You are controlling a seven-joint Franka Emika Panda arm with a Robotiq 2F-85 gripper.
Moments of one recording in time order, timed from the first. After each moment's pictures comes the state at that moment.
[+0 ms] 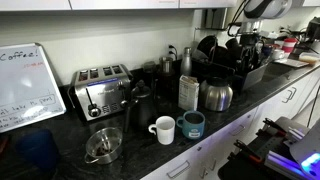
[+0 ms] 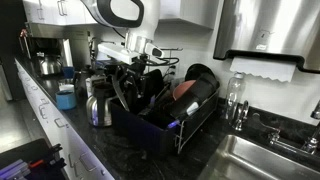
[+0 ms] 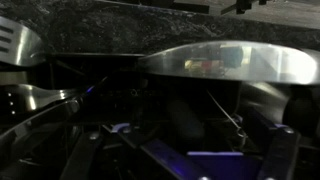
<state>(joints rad) -0.03 -0.25 -0.25 -2.42 0.02 2.02 -0.39</state>
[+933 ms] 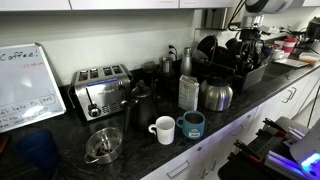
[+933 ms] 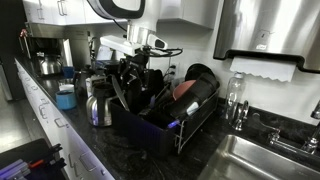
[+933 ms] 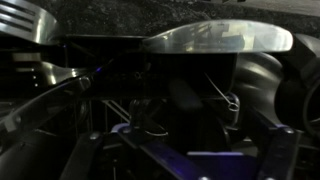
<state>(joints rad) -0.03 -0.27 -0.25 -2.38 0.03 2.01 -0.39</state>
